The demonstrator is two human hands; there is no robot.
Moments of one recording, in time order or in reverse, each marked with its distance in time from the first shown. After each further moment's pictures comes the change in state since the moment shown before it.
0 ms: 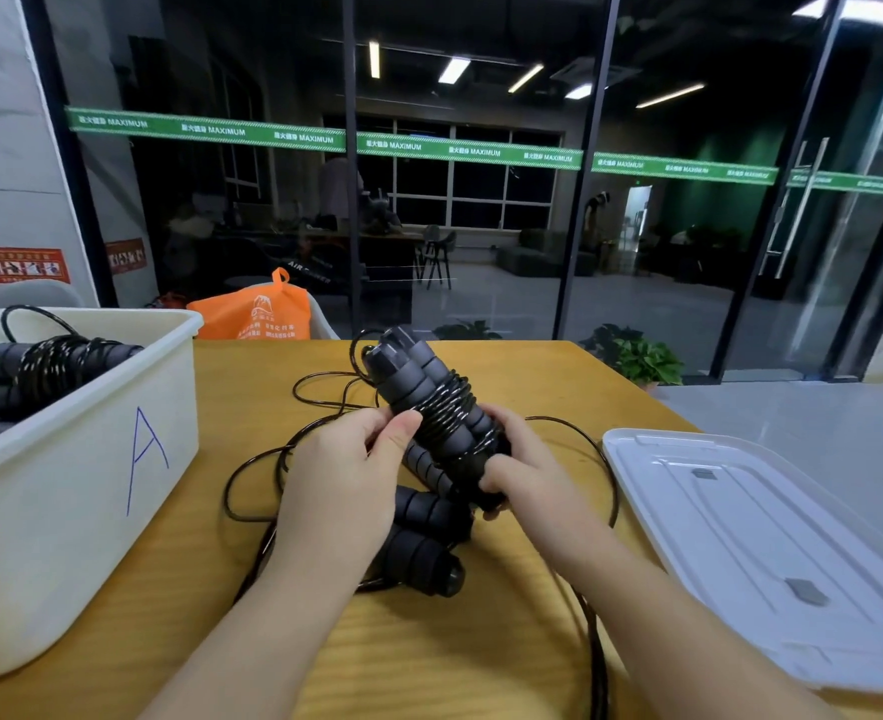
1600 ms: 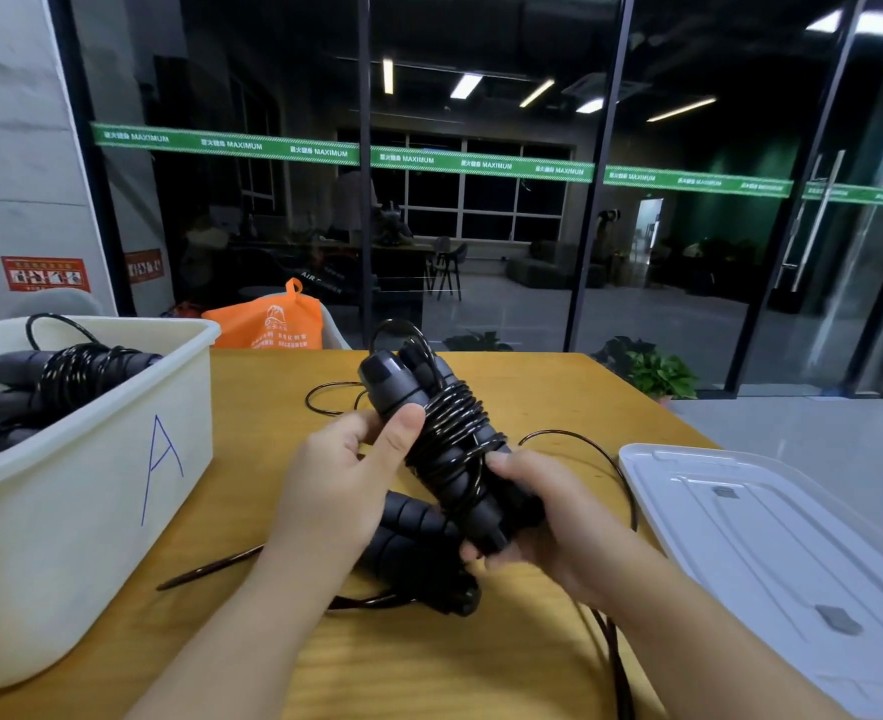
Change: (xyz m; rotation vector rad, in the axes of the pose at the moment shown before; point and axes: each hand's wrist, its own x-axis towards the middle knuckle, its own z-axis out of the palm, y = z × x) left_hand 0.009 -0.018 -0.005 -0.347 -0.113 -0.069; right_hand -0.001 -0.002 -0.006 0.420 -0.276 0.173
